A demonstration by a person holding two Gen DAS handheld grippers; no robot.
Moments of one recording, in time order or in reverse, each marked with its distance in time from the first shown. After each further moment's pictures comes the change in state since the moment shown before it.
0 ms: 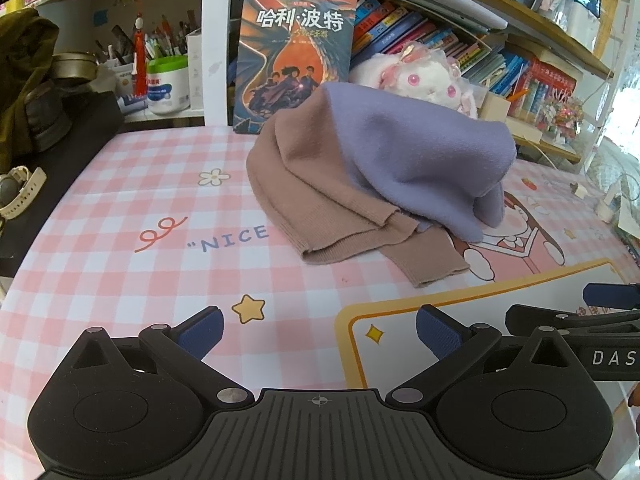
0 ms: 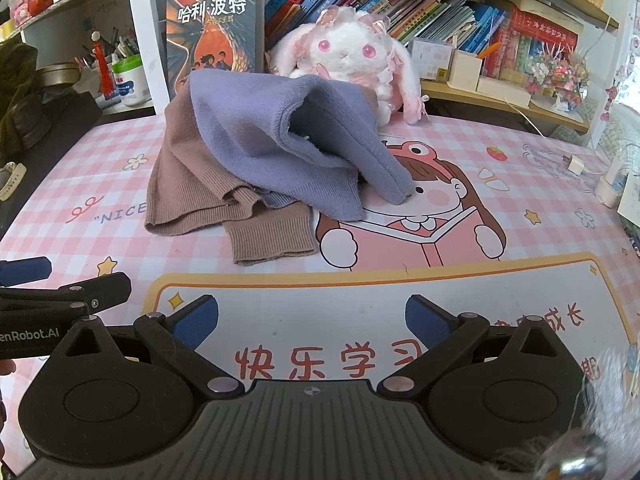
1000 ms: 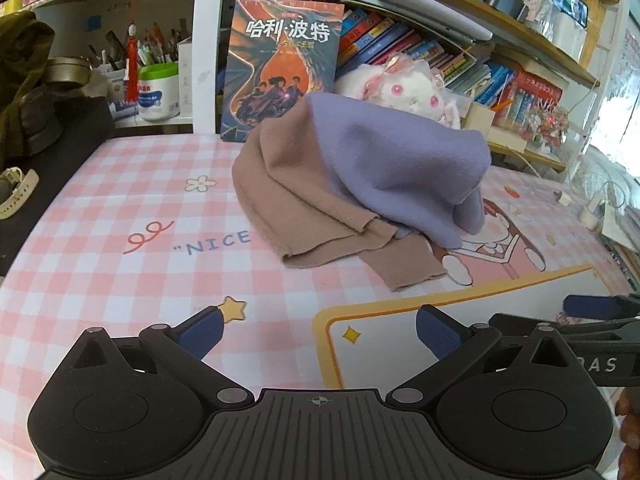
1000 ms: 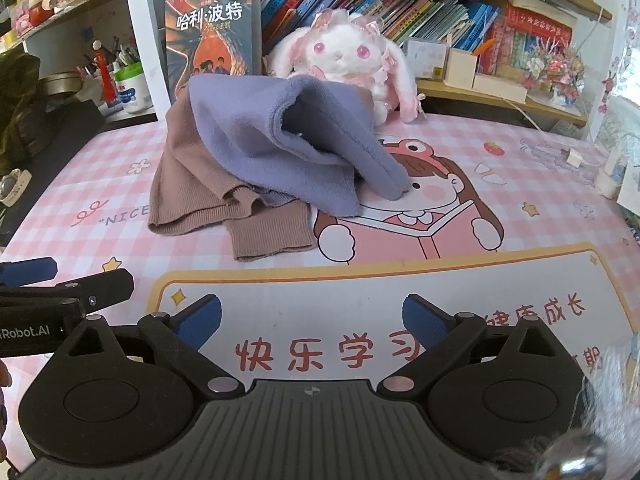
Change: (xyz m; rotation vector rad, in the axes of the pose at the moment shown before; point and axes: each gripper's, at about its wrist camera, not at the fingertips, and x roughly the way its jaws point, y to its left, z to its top) left arm -0.009 -0.010 -0.004 -0.020 -0.038 -0.046; right arm -0.005 -0.009 -0.009 0.022 -0.015 0.028
